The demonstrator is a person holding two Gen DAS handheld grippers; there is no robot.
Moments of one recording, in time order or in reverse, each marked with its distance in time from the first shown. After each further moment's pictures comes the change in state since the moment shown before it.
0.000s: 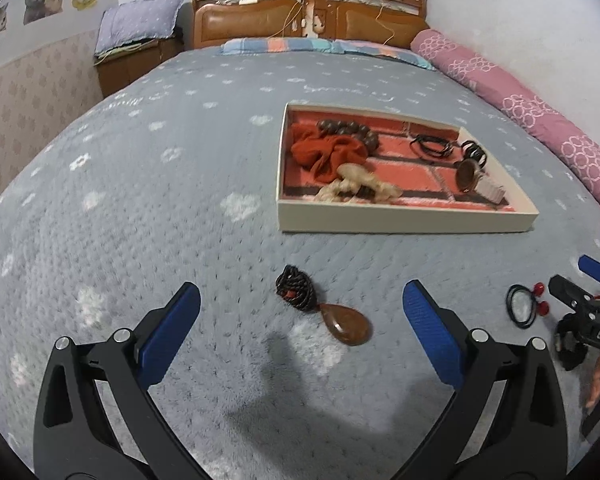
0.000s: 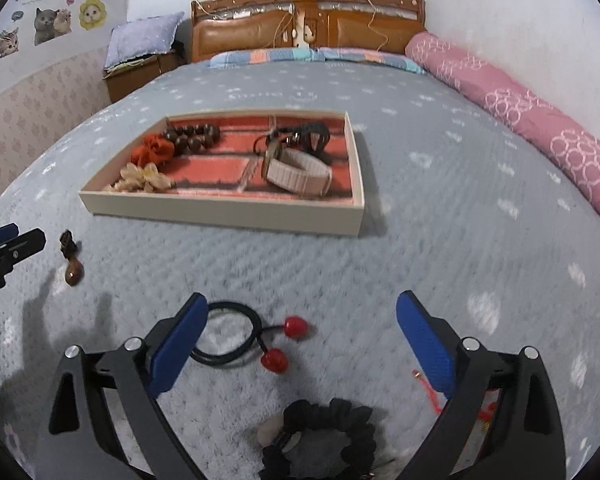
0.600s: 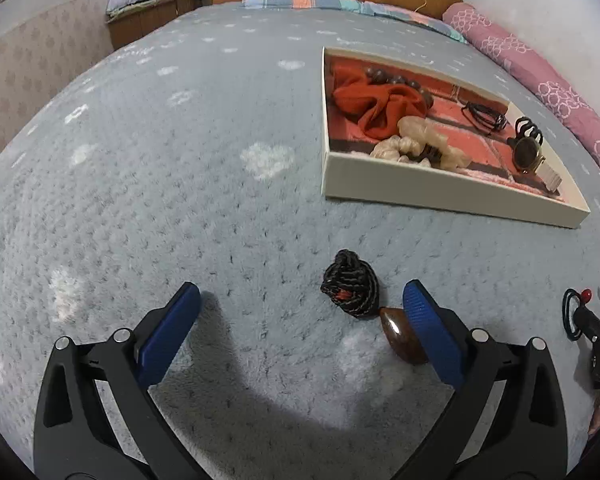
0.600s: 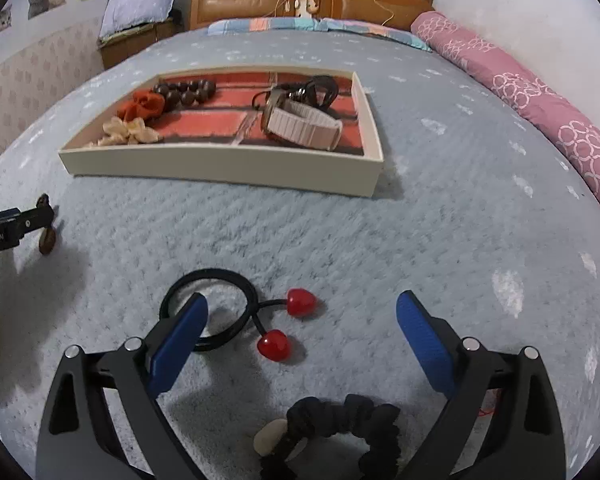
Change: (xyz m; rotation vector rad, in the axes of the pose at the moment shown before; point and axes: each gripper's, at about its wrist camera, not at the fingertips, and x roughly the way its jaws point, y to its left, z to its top) left arm 0.060 0.023 0.000 -0.063 0.149 0.044; right arm 0.029 0.011 -0.008 -0.042 0.119 -0.033
